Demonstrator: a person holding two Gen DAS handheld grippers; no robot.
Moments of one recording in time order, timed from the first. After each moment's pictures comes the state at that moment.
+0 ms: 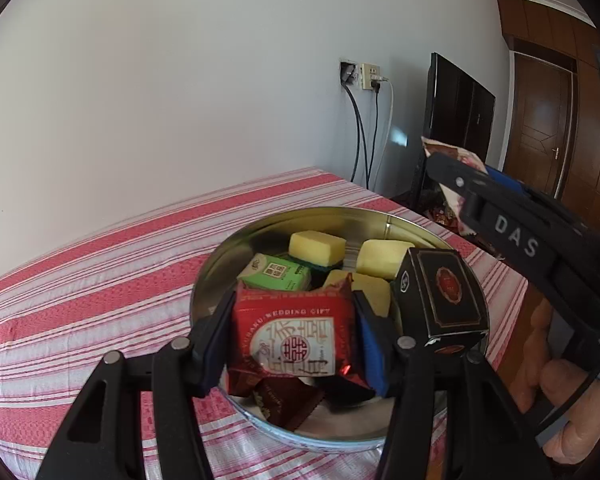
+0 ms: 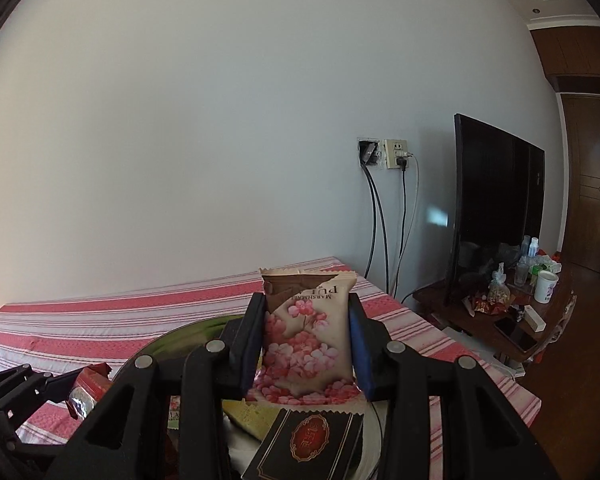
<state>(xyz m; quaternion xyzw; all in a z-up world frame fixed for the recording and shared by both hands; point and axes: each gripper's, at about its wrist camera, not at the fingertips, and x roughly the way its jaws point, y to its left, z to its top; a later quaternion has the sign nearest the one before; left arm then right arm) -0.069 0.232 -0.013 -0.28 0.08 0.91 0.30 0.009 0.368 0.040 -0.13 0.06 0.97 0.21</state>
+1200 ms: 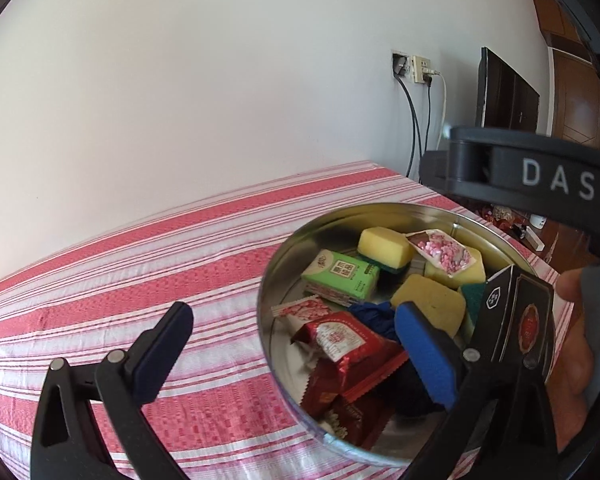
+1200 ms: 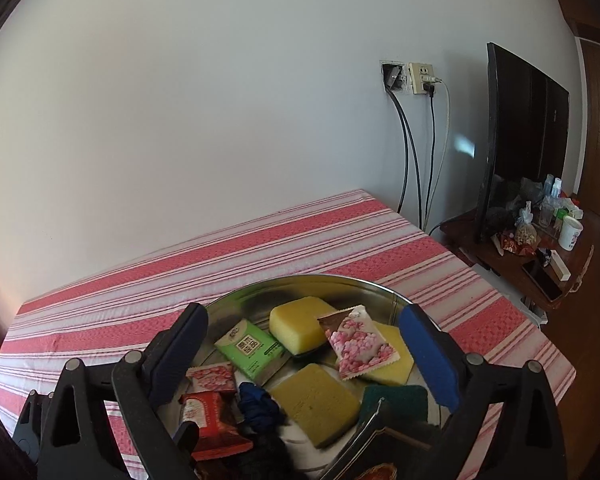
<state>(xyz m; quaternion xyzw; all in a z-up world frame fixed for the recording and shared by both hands) -0.096 0.209 -0.022 -0.28 0.10 0.93 0.21 -0.053 0.358 0.040 -0.26 0.13 0.94 0.18</state>
